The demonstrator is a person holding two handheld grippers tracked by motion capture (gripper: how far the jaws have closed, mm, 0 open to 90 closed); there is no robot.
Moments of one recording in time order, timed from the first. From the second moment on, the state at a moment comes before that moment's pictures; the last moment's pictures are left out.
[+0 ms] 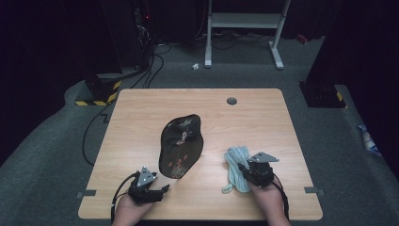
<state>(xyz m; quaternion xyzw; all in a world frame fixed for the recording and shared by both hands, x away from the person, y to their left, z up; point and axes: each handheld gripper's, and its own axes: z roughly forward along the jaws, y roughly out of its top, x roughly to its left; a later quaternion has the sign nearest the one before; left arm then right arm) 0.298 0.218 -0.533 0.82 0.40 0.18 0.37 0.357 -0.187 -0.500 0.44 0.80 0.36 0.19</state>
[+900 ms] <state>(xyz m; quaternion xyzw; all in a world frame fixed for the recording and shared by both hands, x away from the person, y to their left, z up) 0.289 0.218 -0.515 0.77 0.40 0.18 0.47 0.340 -0.188 -0.470 0.41 0.76 0.45 0.23</state>
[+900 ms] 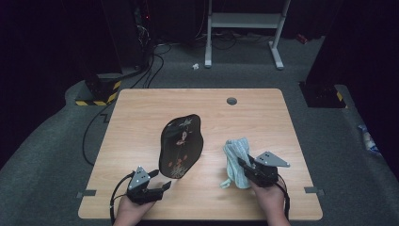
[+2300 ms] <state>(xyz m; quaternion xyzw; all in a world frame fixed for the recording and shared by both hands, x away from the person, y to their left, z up) 0.300 0.201 -0.496 0.73 0.37 0.20 0.54 0.346 -0.099 -0.374 0.30 0.77 0.52 0.22</state>
